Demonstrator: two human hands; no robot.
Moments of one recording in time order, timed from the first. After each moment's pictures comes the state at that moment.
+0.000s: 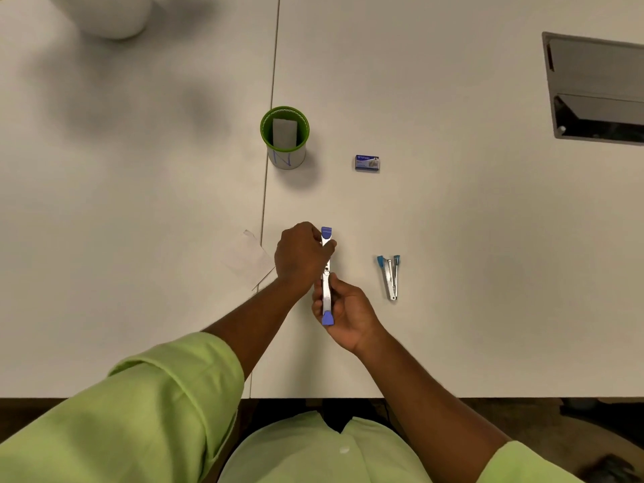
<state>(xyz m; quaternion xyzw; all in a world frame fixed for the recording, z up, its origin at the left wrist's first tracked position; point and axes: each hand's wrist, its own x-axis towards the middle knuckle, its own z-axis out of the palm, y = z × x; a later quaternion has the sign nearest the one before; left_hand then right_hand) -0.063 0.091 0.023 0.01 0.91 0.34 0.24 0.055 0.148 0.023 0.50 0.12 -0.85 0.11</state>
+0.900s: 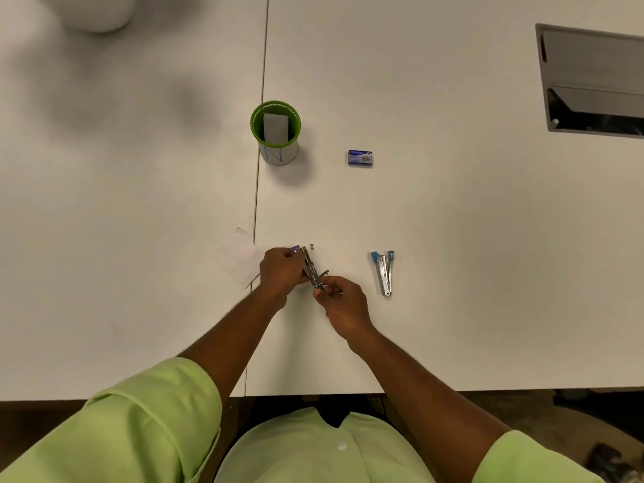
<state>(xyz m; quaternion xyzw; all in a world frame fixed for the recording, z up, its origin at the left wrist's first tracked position) -0.048 0.061 -0.002 -0.23 0.74 0.51 0.38 0.067 0.150 0.003 0.44 0.67 -0.58 0.12</state>
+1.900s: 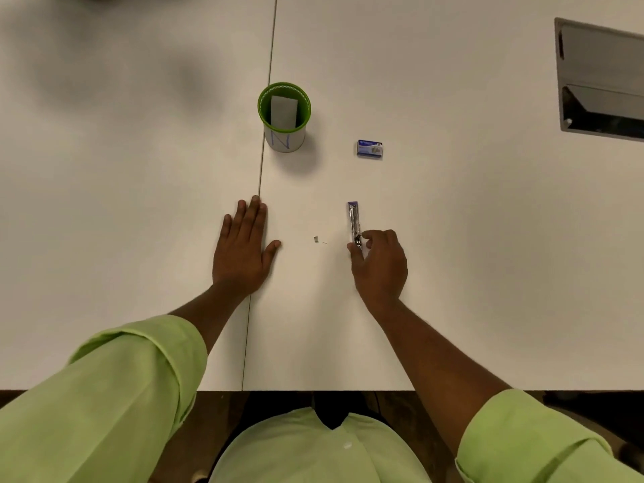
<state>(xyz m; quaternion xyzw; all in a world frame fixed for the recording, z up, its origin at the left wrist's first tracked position) -0.082 -0.021 -0.070 0.27 0.95 0.14 0.11 0.033 0.200 0.005 0.40 0.89 -0.22 0.00</state>
